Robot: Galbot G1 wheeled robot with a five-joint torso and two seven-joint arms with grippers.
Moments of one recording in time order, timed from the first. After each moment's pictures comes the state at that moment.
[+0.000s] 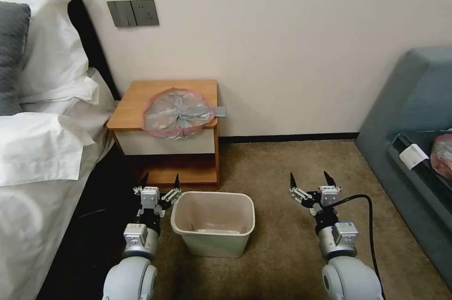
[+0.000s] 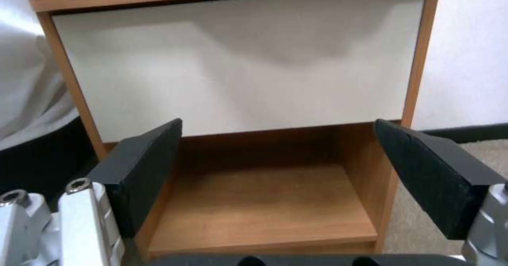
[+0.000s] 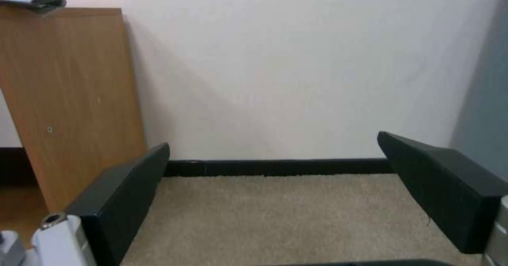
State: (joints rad) left arm 1.55 -1.50 -0.55 -2.00 0.00 0.00 0.00; right arm -1.55 1.50 0.55 2.00 0.00 0.00 0.00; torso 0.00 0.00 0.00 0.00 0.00
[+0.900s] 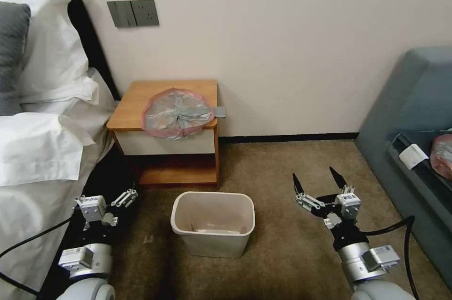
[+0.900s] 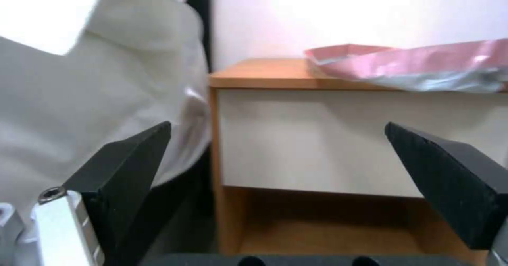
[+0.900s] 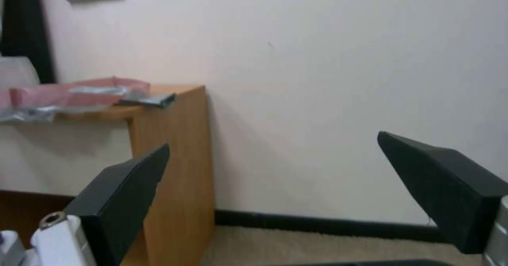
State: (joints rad) left arm 1.69 -1.48 -0.77 -2.11 -0.20 -0.16 0.01; right arm -1.72 1.35 0.58 2.21 0.18 0.12 -0.11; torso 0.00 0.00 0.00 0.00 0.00
